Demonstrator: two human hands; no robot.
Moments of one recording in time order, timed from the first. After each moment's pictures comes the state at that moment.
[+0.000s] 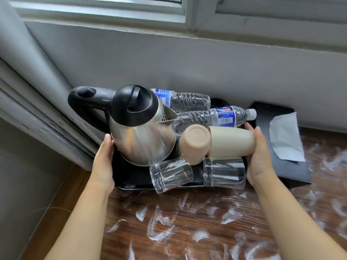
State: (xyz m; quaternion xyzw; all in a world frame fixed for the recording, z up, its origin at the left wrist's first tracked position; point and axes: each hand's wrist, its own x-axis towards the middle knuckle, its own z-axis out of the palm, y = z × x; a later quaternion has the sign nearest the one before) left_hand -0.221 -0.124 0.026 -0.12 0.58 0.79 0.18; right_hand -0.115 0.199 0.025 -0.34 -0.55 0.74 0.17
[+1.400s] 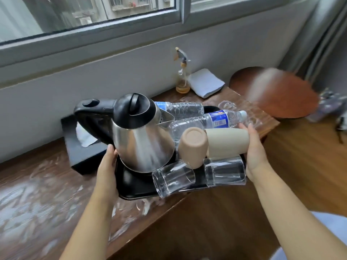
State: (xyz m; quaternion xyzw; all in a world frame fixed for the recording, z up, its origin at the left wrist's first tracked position) left_hand 0.119 0.209 0.102 0.13 0.58 0.68 0.44; right_hand 0.389 0.379 0.104 -0.52 -0.39 0.62 0.44
